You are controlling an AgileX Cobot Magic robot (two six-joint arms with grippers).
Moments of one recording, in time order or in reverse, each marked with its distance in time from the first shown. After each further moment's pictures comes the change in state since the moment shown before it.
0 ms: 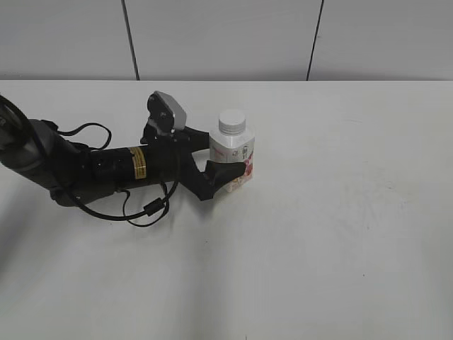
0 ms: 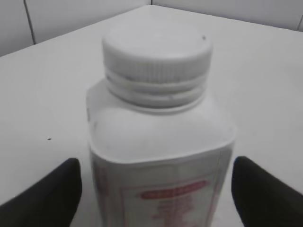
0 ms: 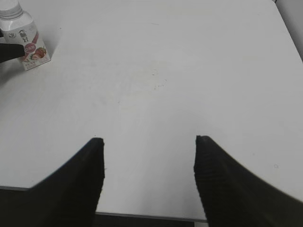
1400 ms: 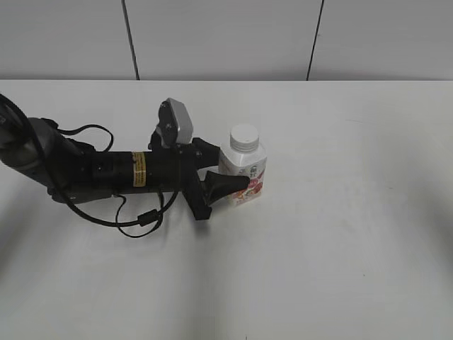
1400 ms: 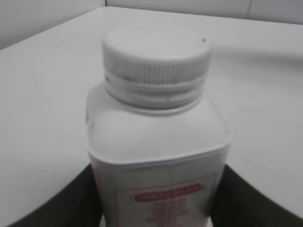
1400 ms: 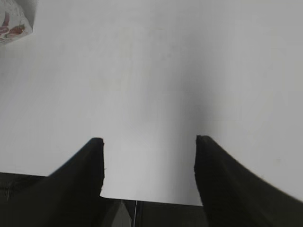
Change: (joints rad) left arm -0.001 0.000 -0.009 0.202 -0.050 -0.001; right arm 0.000 1.048 -0.517 0.023 0.059 0.000
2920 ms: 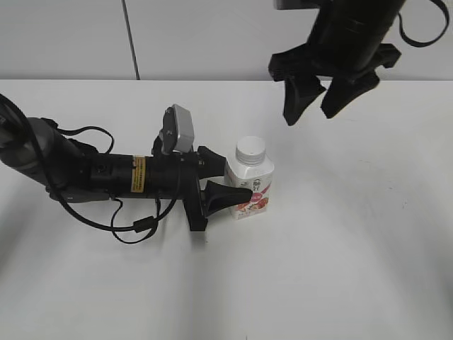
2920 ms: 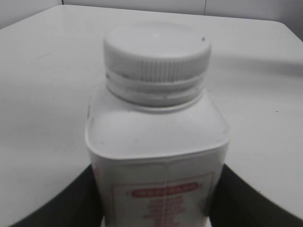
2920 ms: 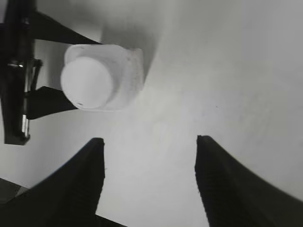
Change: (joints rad) left arm 0.000 -0.001 0.000 0.122 -0.037 -0.048; right arm 0.358 0.809 -0.587 0.070 0.068 0.113
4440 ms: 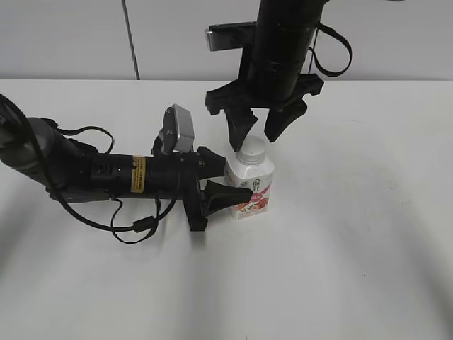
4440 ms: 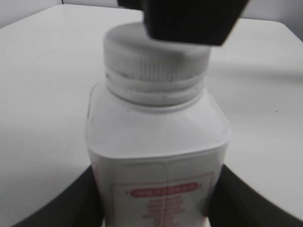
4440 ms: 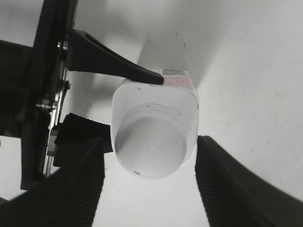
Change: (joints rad) left arm 0.000 0.000 0.000 0.000 0.001 -0.003; right arm 0.119 0.233 -0.175 0.002 0.002 0.038
